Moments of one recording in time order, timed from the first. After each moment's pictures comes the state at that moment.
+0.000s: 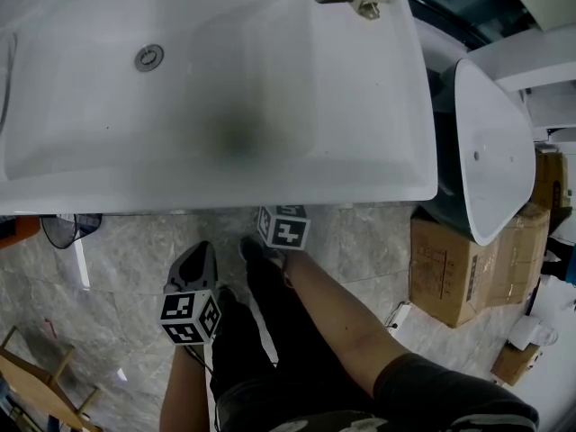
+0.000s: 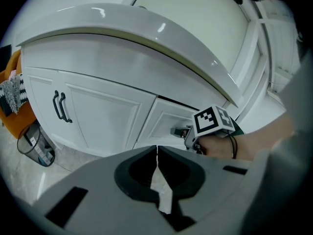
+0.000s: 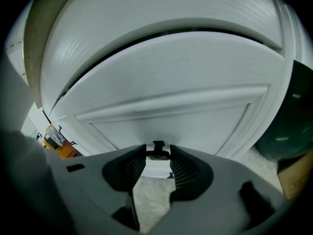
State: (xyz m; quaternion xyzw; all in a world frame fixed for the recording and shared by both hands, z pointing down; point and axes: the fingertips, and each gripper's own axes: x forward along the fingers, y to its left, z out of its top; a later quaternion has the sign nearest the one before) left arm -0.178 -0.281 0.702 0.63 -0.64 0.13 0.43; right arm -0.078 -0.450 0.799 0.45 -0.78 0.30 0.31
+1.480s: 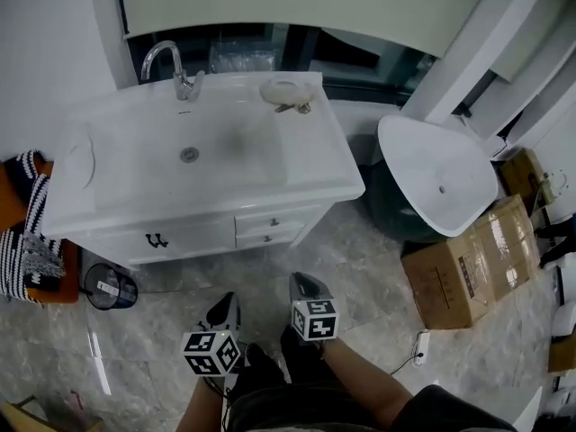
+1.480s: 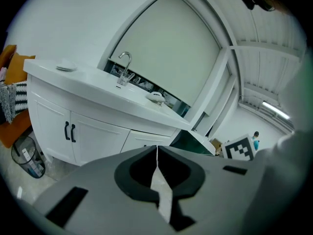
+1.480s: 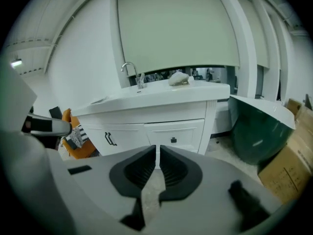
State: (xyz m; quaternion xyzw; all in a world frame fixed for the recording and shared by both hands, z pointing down) left arm -0.163 -0.148 0.508 0.73 -0.59 0.03 0.35; right arm -0.017 -0.224 0.575 0.48 -0.81 0.23 0.25
